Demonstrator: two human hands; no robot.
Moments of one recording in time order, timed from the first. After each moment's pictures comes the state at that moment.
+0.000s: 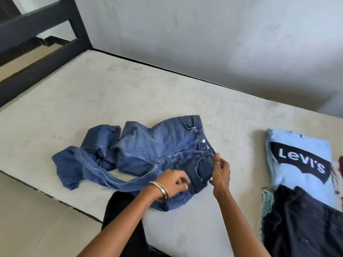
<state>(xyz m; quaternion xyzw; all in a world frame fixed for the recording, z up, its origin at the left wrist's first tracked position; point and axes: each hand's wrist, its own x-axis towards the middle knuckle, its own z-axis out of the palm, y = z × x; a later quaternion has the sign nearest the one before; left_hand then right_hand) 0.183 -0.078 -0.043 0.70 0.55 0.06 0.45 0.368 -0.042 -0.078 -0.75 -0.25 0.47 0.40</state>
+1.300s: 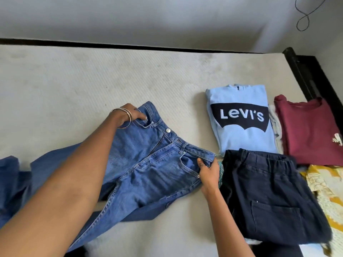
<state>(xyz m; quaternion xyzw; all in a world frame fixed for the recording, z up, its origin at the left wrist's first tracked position) 0.302 0.209 -0.112 0.60 0.66 -0.01 0.45 0.525 -0.058 -0.181 -0.79 -0.11 0.39 0.46</state>
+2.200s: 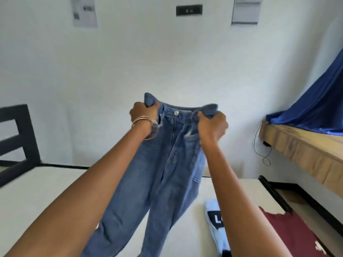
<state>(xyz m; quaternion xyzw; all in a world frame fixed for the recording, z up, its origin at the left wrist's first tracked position) 0.305 0.051 0.380 0.51 0.58 0.59 0.25 0.472 -0.006 0.357 -0.62 -0.35 0.10 0.69</state>
